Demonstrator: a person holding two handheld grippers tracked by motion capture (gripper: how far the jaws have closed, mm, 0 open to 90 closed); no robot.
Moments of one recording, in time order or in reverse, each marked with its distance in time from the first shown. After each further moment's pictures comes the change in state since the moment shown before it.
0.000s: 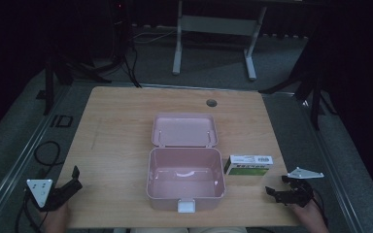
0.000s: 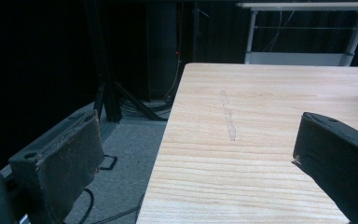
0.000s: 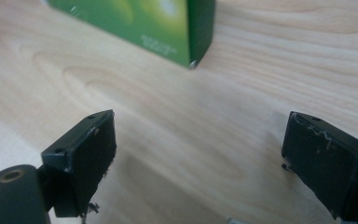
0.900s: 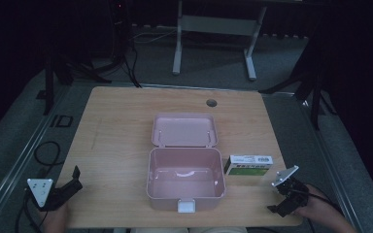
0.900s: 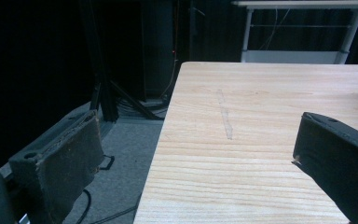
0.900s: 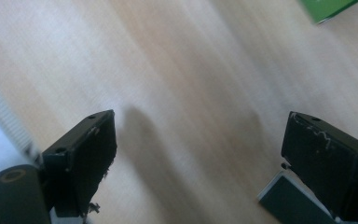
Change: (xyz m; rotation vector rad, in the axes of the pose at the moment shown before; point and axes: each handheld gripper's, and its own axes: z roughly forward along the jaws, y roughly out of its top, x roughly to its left) left arm 0.000 0.000 0.001 0.005 -0.015 0.007; right arm 0.034 0.035 -0.011 0.472 0.143 -0.391
